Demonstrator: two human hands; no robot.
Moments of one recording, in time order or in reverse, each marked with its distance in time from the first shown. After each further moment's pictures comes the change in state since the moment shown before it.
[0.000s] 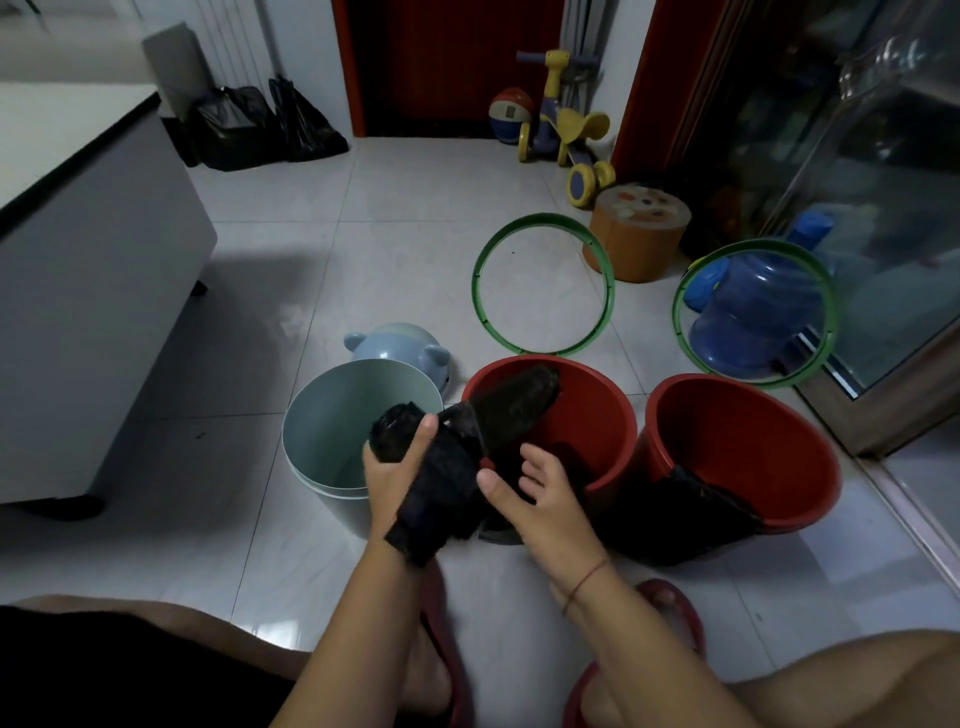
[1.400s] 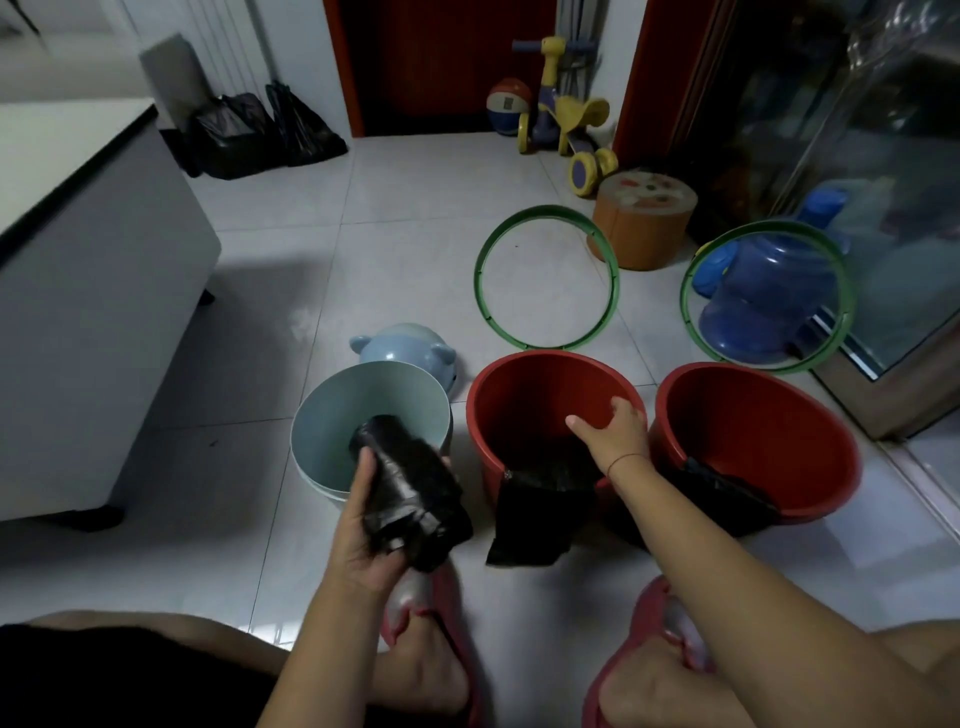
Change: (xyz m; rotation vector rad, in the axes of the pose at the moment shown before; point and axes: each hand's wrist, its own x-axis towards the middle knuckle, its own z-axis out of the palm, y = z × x) left_hand -0.001 0.003 -0.052 -0.598 -0.484 -0.478; right_hand 0.133 0.034 -0.077 -0.500 0.328 0.055
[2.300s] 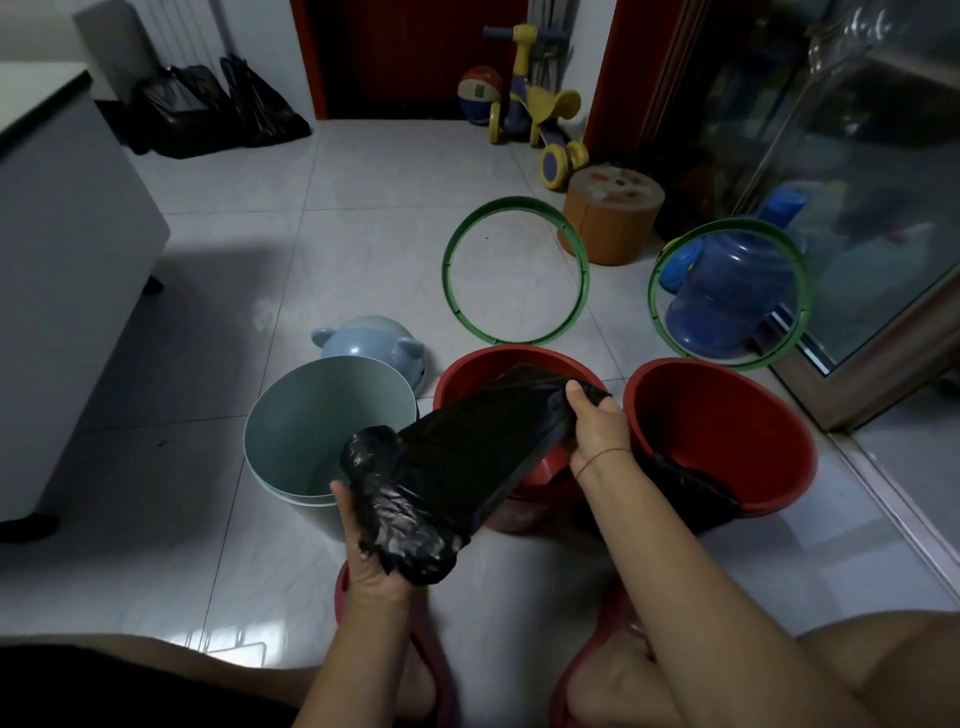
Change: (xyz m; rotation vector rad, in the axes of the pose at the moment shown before) left_hand 0.016 -0.053 0.013 -0.125 -0.323 0.125; right_hand -0.001 -0.016 0.002 0.929 0.130 0.193
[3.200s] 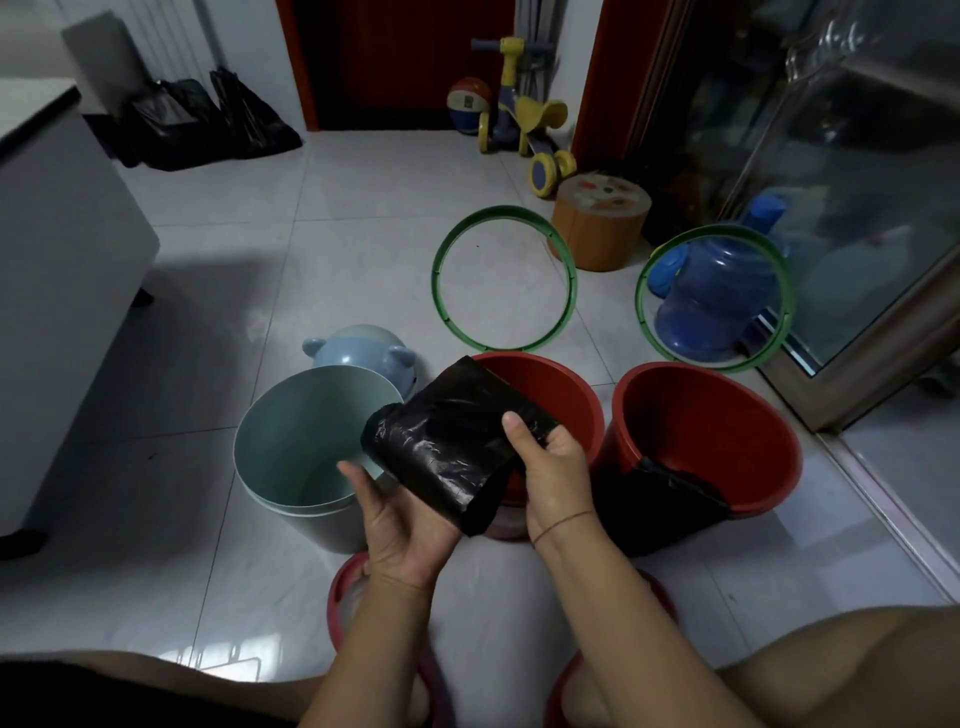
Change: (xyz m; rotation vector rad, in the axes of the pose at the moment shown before) left_hand 0.023 -0.019 0.006 -0.111 0.062 -0.125; right_hand -0.094 -0.003 0.009 0.135 -0.263 -0.042
